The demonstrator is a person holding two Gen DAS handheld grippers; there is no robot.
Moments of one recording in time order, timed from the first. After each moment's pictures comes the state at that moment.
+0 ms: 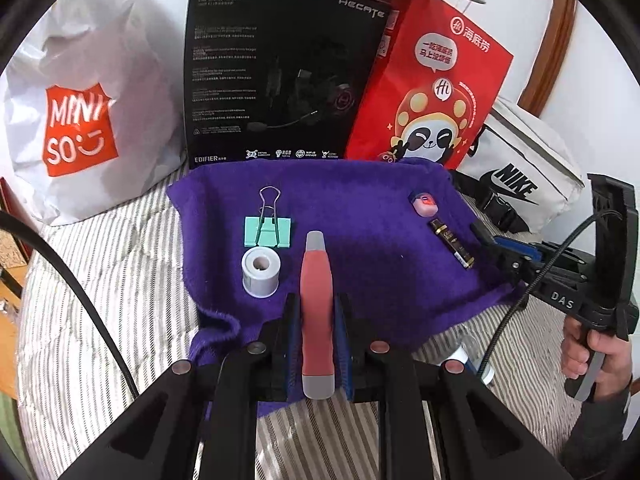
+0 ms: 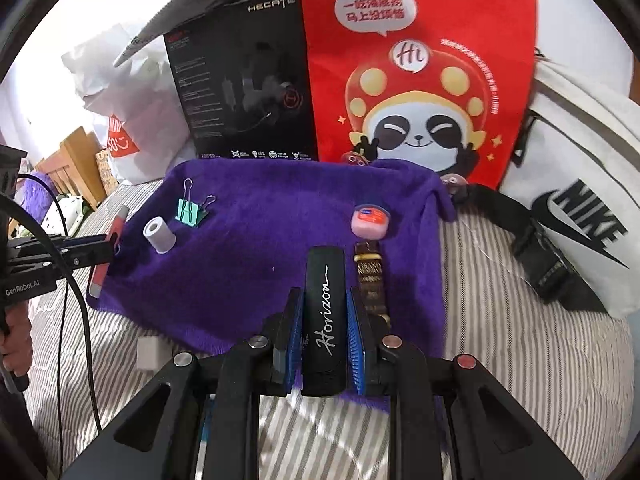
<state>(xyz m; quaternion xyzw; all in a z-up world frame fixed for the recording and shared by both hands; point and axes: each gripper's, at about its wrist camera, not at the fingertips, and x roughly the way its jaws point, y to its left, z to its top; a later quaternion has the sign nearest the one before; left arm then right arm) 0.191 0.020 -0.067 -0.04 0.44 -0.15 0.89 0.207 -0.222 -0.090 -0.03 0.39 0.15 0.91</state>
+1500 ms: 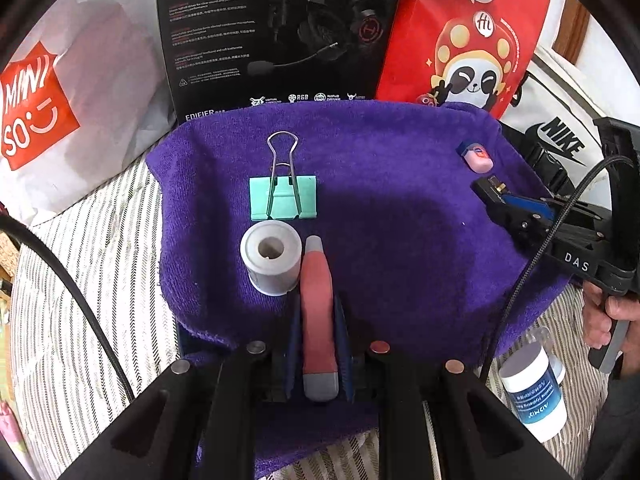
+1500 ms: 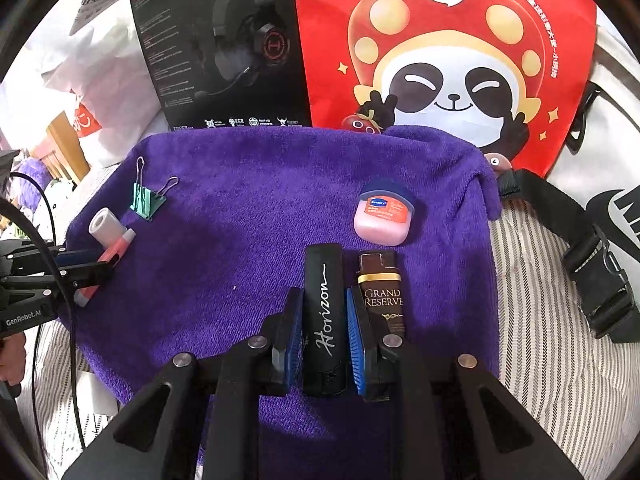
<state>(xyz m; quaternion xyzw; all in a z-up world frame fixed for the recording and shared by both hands) 0.230 0.008 -0.123 0.02 0.50 -0.12 0.86 0.266 -0.212 -0.139 -0.04 0.43 0.16 0.89</state>
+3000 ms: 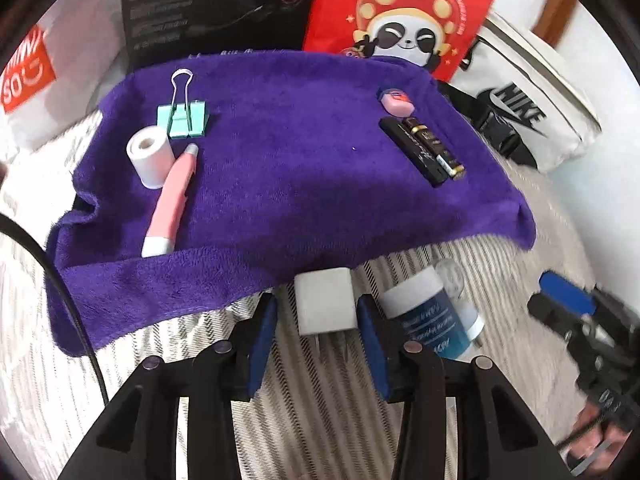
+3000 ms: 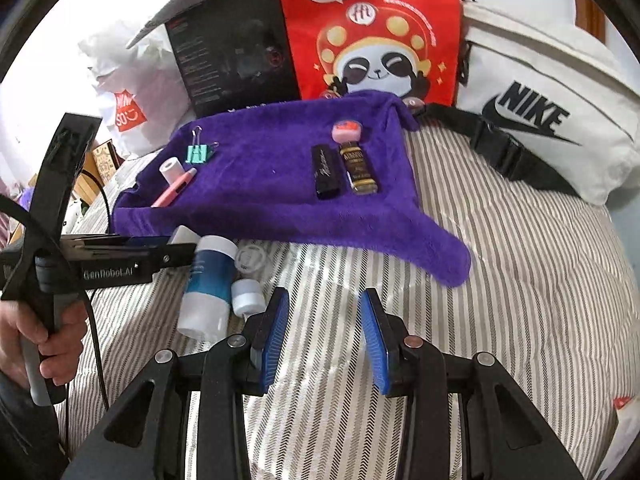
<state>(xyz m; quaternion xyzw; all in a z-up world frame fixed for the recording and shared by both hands) 0.159 -0.053 -0.124 -0.01 0.52 -0.13 0.84 0.104 -0.252 -0.117 0.02 0.42 0.11 0.90</state>
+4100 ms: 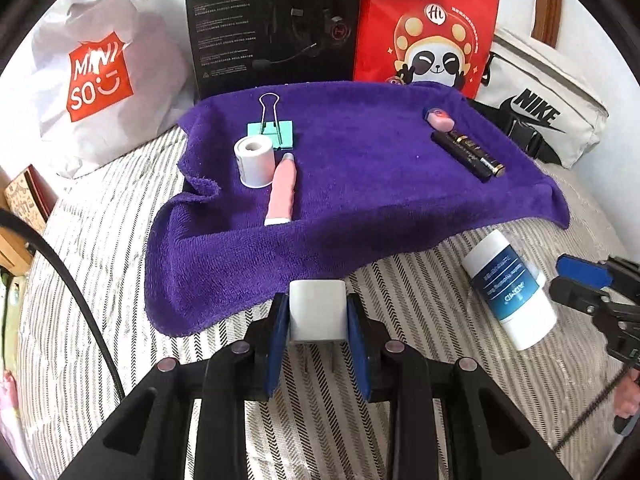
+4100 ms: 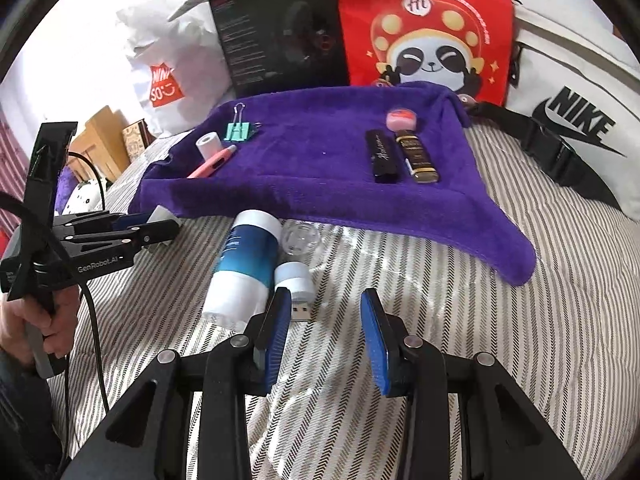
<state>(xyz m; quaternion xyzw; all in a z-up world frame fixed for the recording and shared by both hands) 0.130 -0.005 -0.126 0.04 0.45 -0.08 0.89 0.101 -0.222 -0.137 -0.01 0.41 0.18 0.89</state>
